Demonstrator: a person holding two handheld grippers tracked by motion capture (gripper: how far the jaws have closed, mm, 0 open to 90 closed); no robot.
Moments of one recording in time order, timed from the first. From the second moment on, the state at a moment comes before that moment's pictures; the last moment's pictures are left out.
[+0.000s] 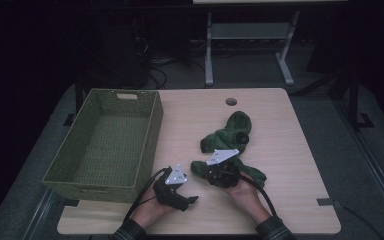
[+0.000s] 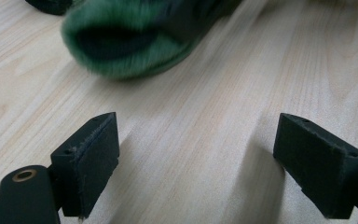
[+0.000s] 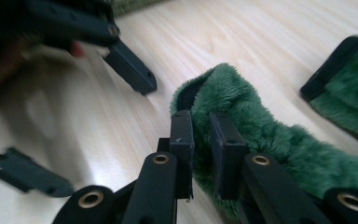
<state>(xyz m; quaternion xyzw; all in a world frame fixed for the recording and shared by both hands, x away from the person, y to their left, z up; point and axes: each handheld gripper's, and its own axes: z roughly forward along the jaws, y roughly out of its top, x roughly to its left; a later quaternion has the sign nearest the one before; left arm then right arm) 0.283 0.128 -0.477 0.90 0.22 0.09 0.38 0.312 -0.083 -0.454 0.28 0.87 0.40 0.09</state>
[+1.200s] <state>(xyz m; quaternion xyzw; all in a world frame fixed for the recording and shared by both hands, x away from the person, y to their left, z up) 0.283 0.128 -0.478 0.89 0.22 0.09 0.38 0.309 -0.208 -0.435 0.43 0.79 0.40 0.15</state>
